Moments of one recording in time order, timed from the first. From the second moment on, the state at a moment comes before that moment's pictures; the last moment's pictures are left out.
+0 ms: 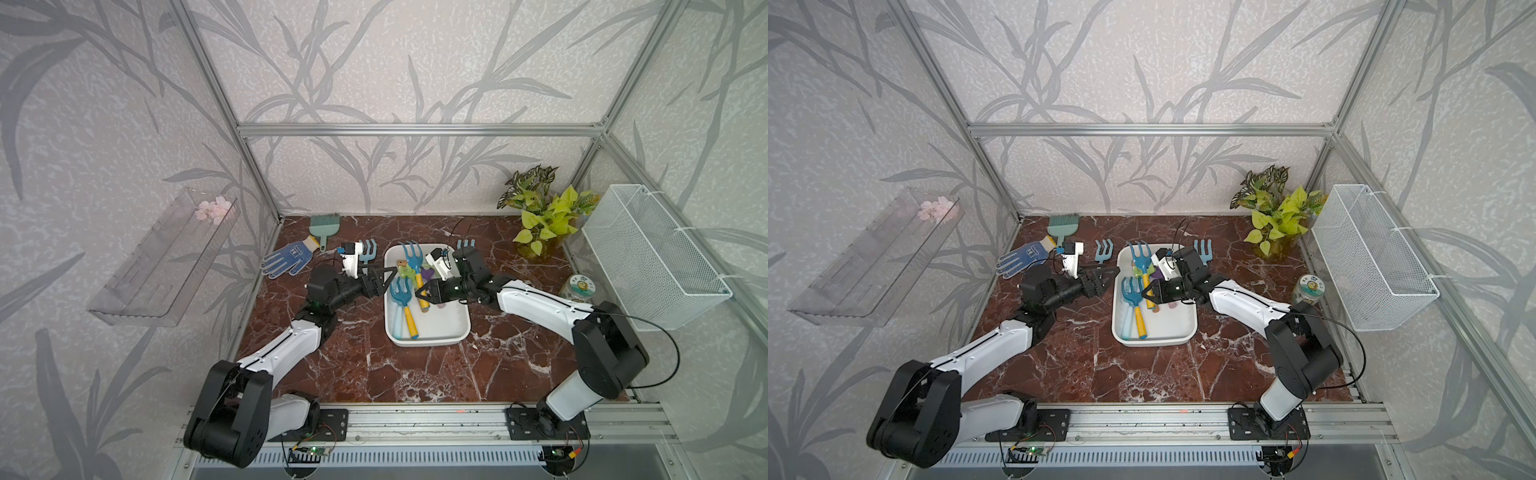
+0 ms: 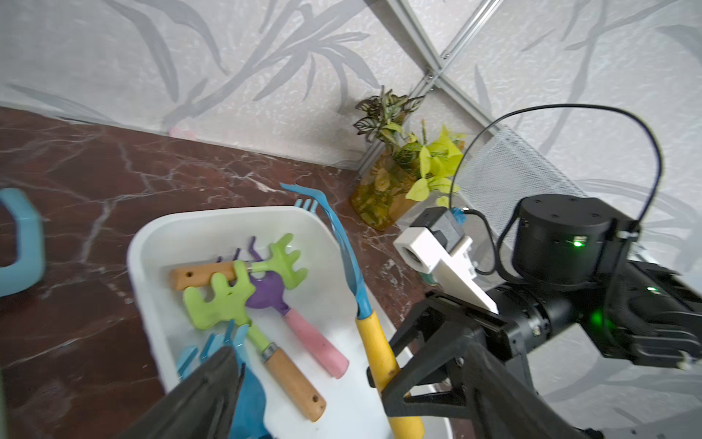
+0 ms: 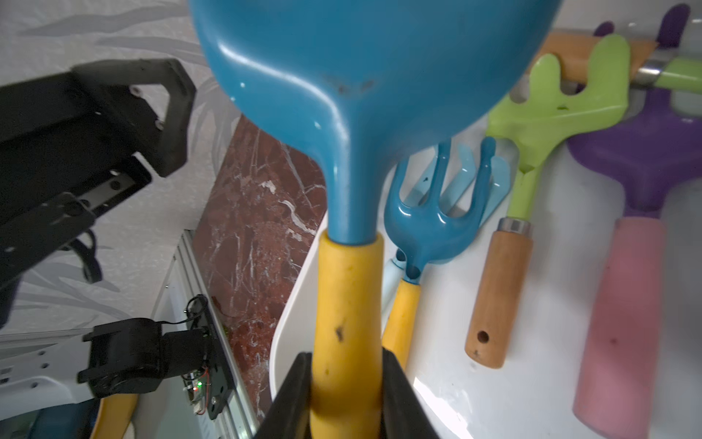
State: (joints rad) left arm -0.26 1.28 0.57 0.61 0.66 -0.59; right arm 0.57 1.61 1.02 -0.10 -0.62 0.48
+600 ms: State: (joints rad) left arm -0.33 1.40 0.66 0.77 0.92 -0.74; right arm 0.55 1.52 0.91 0.33 -0.90 0.71
